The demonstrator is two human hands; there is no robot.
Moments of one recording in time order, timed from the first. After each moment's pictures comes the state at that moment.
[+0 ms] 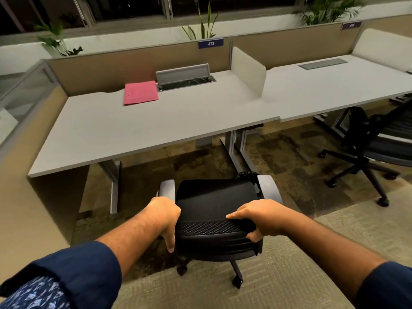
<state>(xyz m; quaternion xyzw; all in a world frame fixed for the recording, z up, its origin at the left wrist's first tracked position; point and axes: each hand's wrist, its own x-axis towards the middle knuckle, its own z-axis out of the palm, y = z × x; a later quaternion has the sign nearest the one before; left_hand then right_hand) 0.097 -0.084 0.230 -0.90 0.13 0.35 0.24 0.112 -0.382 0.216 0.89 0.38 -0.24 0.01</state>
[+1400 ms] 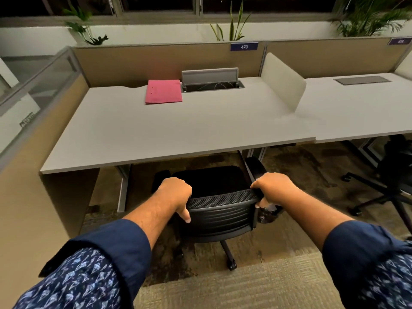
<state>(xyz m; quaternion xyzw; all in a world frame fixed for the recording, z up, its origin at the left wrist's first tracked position) 0.230 0.005 0.230 -0.95 0.09 0.27 0.16 0.296 -0.286 0.229 0.94 0.26 -0.14 0.15</state>
